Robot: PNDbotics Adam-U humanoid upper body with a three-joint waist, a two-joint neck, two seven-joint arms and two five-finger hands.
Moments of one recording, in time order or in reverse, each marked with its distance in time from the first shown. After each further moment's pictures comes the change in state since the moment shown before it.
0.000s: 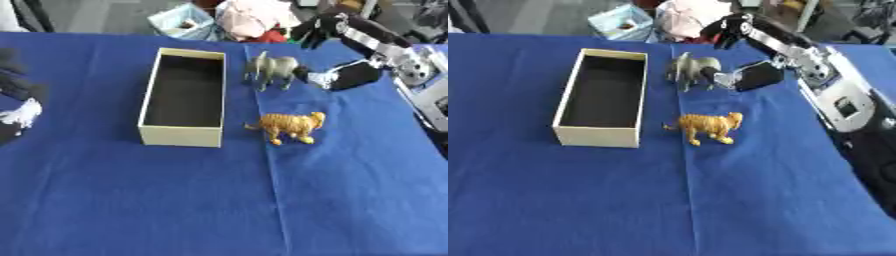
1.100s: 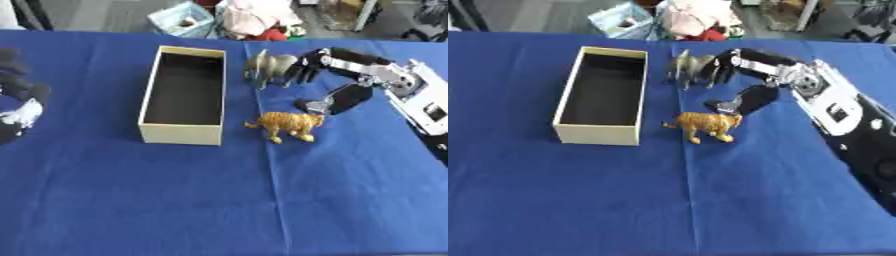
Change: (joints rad) left arm 0.005 0.000 0.000 0.006 -0.003 0.000 -0.005; right arm -0.011 0.004 0.082 0.132 0.005 -0.039 0.137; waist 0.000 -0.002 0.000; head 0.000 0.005
